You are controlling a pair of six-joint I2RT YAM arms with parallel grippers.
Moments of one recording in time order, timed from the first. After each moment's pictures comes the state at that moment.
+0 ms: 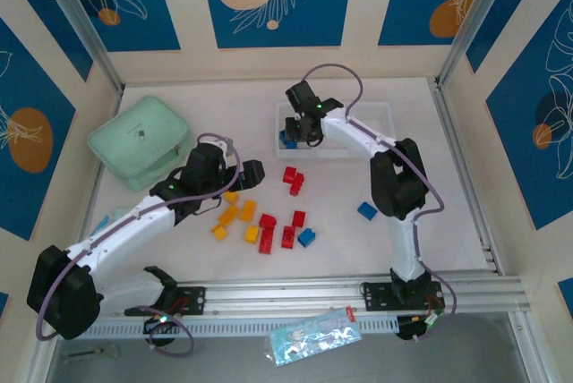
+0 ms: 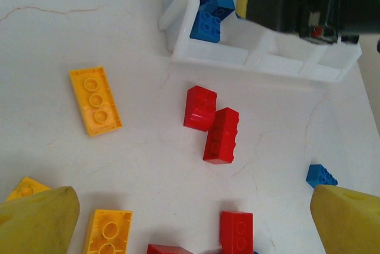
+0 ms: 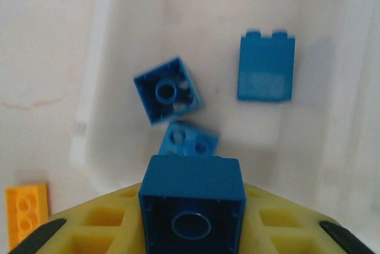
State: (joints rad) left arm -0.58 1.15 0.78 -0.29 0.08 -0.70; right arm 0.54 2.09 1.77 -0.73 0.06 0.41
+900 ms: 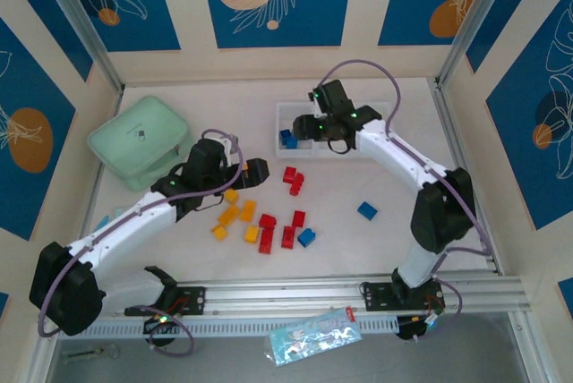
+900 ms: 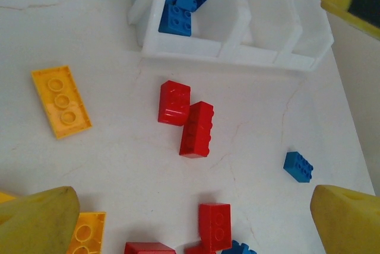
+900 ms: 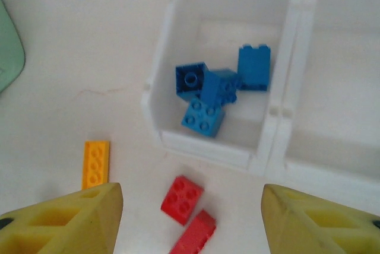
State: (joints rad) left arm -0.60 1.17 0.82 -0.28 0.17 -0.68; right arm 0.50 1.67 1.44 -0.65 -0.04 0.39
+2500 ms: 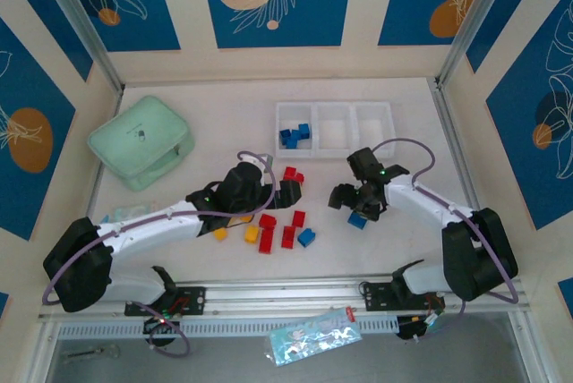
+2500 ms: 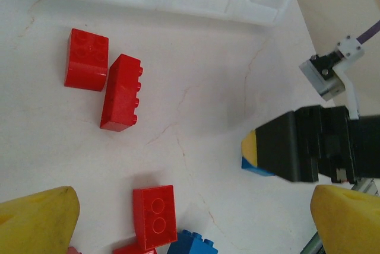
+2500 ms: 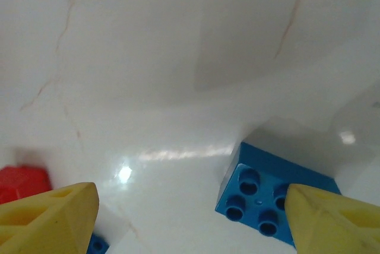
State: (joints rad) left arm -0.89 1.30 0.75 -0.04 0.03 -0.81; right arm 0.41 1.34 0.76 -0.74 -0.13 0.69
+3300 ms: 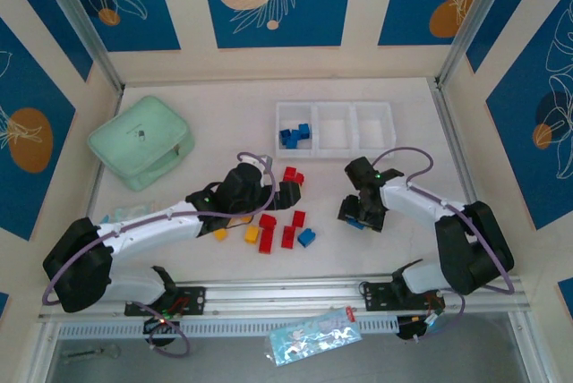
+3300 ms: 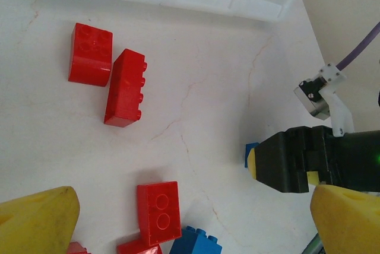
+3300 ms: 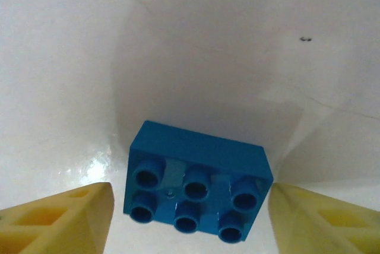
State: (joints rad) left arm -0.89 1.30 0.75 -0.05 0.03 -0.81; right arm 0.43 1.40 0.72 -0.80 -0.02 0.75
